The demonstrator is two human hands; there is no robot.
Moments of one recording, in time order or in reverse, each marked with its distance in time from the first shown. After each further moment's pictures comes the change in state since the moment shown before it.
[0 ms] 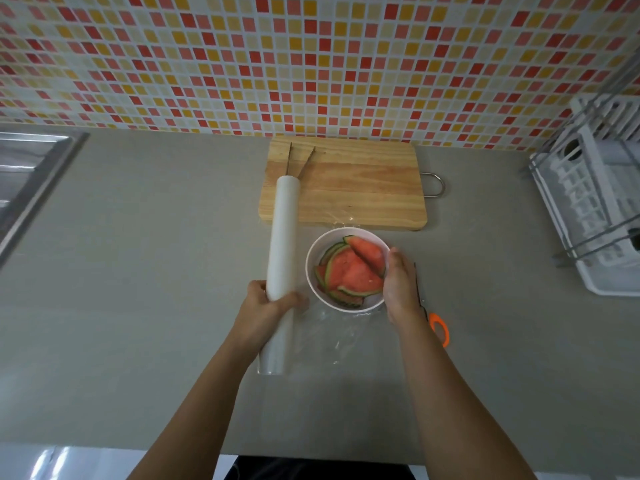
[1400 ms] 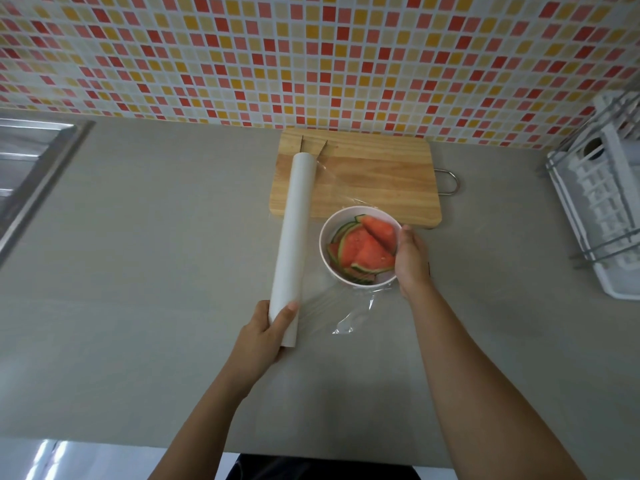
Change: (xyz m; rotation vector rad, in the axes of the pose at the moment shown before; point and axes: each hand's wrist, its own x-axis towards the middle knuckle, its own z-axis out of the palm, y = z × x) left_hand -0.019 -0.037 -0.018 0.063 -0.091 0.057; right_hand 0.030 -0.016 0.016 -0.058 -0.008 -0.004
